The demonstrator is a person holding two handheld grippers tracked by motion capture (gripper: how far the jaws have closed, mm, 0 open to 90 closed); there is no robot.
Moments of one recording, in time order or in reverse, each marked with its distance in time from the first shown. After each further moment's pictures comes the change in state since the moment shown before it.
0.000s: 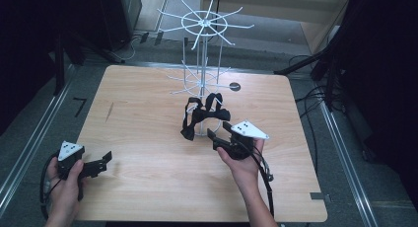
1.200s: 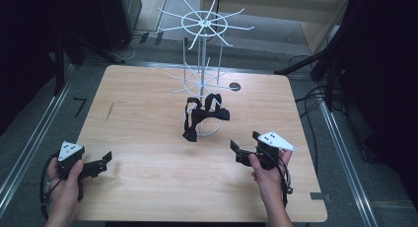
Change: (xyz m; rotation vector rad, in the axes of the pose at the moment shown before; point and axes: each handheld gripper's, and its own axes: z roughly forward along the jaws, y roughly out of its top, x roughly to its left) left arm -0.001 0.000 0.000 -0.003 0.001 0.000; right arm -0.046 -0.024 -0.049 0.032 -0.093 0.037
